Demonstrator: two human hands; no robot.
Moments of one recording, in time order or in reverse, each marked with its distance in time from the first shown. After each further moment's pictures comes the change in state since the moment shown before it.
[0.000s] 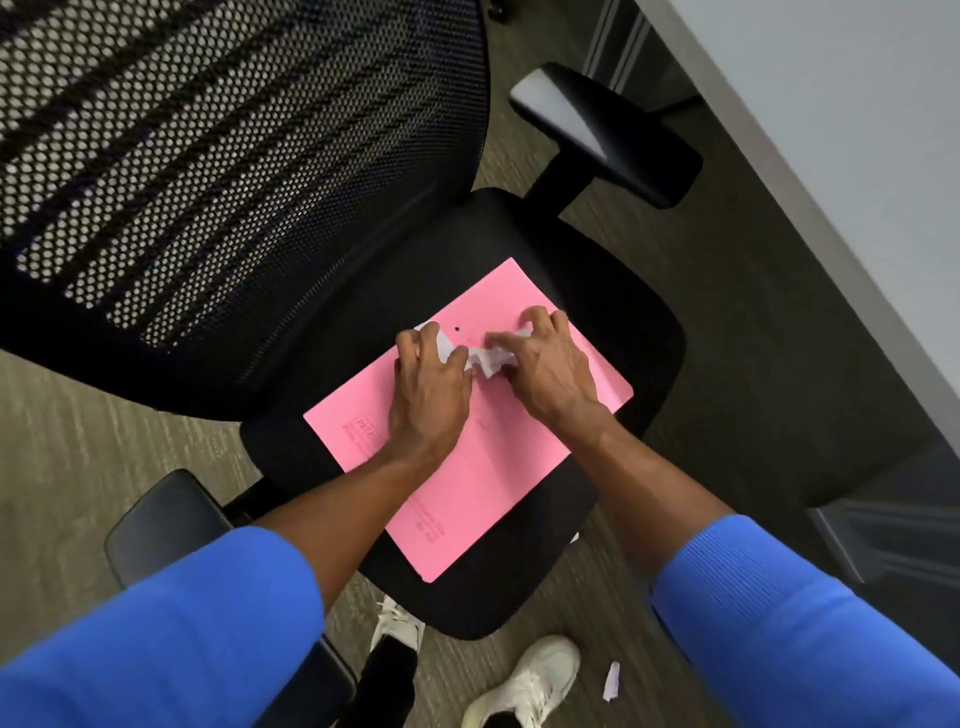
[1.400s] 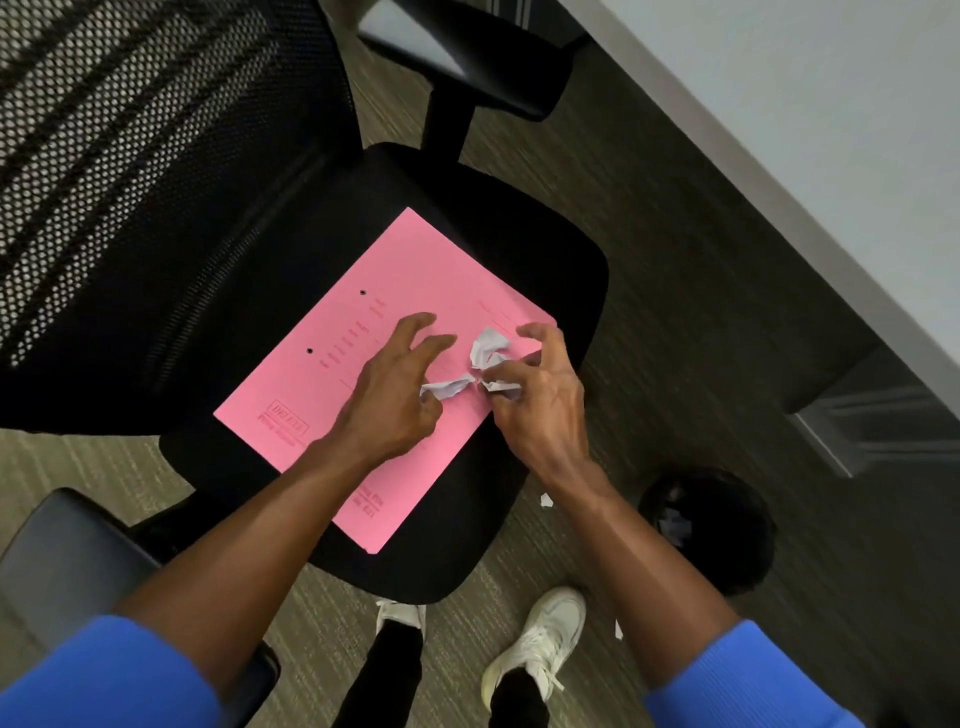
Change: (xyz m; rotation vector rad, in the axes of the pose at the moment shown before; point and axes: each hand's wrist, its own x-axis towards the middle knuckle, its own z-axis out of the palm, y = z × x) left_hand -0.030 0.040 -0.006 -0.287 -0.327 0.268; right_hand -0.117 0.057 0.046 0.417 0.369 0.208
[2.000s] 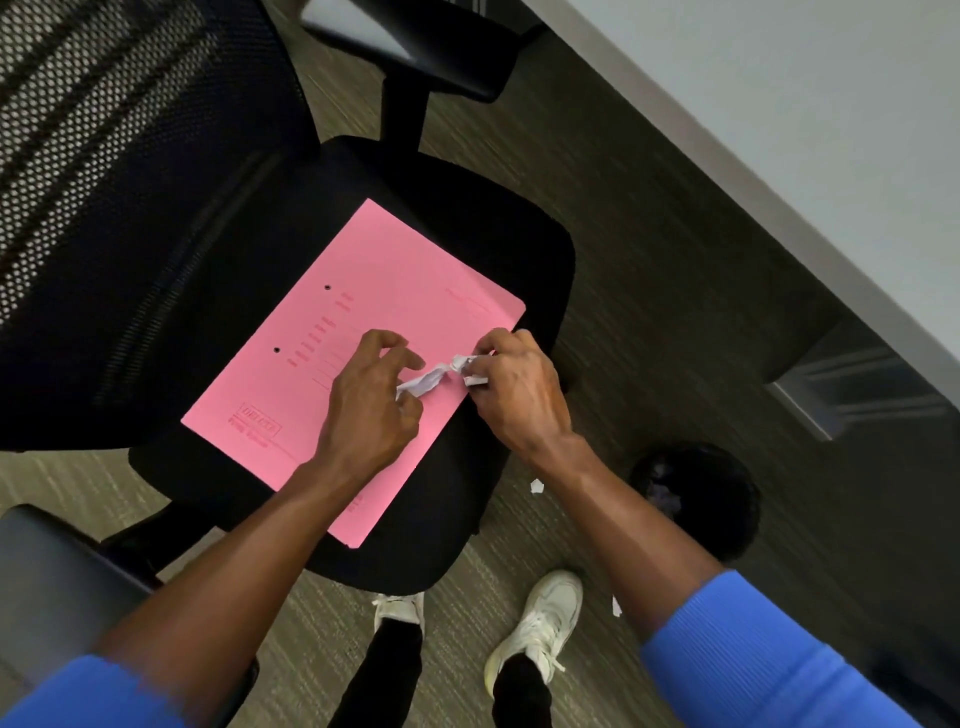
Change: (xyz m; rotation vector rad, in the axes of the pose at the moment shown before) left_hand -0.020 0.008 0.020 0.043 0.111 -0.036; right_hand -0.002 0.007 -0.012 -0.198 -0.128 -0.101
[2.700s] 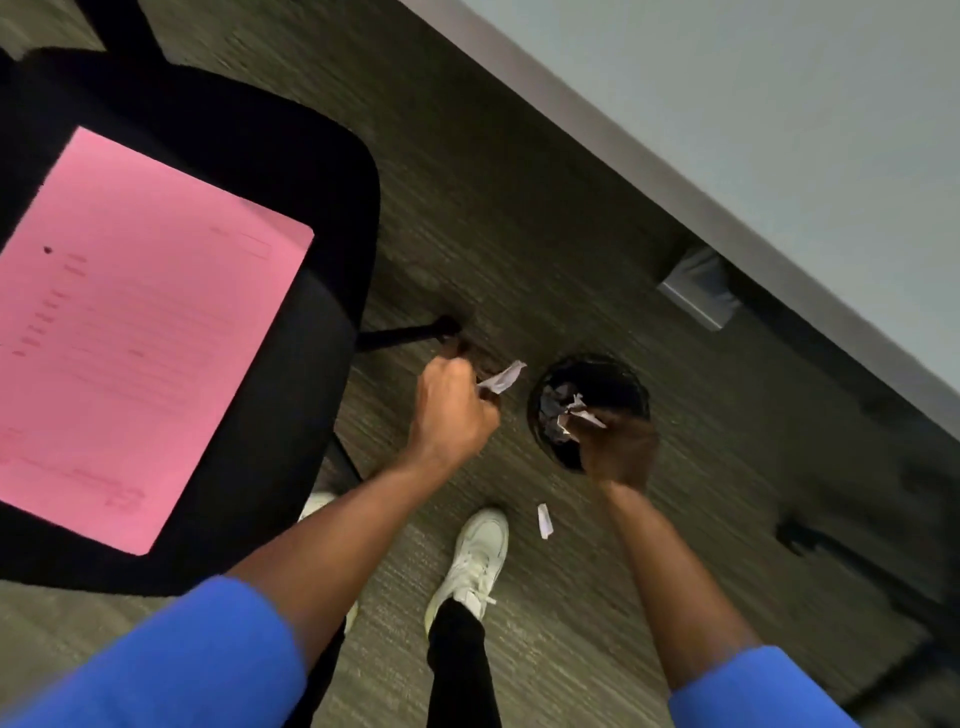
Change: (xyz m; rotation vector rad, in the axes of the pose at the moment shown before) left_hand -0.034 0.183 0.203 -0.082 -0.265 -0.015; right_hand -0.224 0.240 0.014 0.539 0.337 1.128
